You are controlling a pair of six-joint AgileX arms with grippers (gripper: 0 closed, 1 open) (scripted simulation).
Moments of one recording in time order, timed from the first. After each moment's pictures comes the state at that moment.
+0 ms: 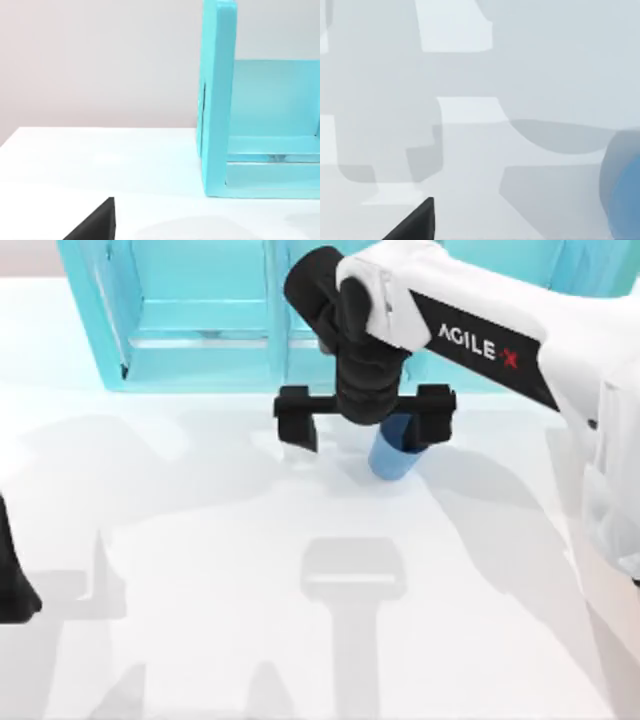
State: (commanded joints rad) left arm 0.00 0.00 0.00 0.00 0.00 0.00; right arm 0.59 2.55 2.24 -1.10 0.12 0.61
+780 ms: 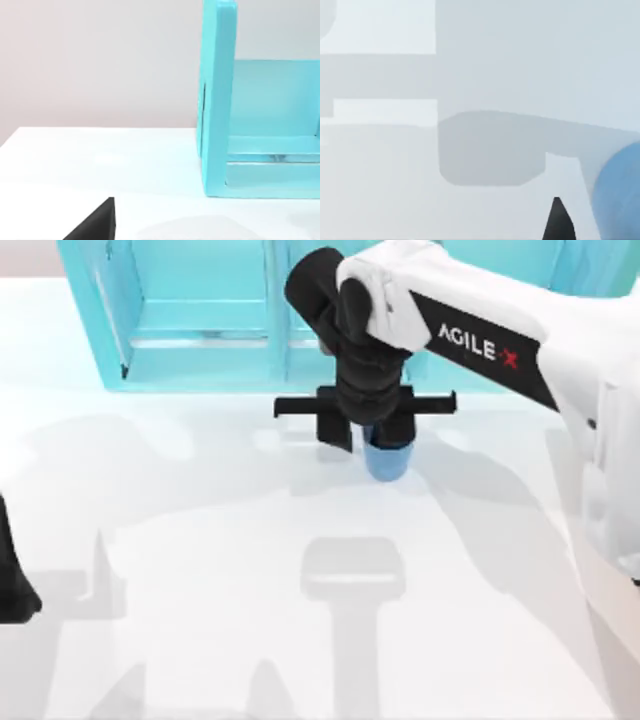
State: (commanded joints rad) left arm 0.00 0.00 0.00 0.00 0.00 0.00; right arm 0.59 2.55 2.24 -1.10 0.12 0.61
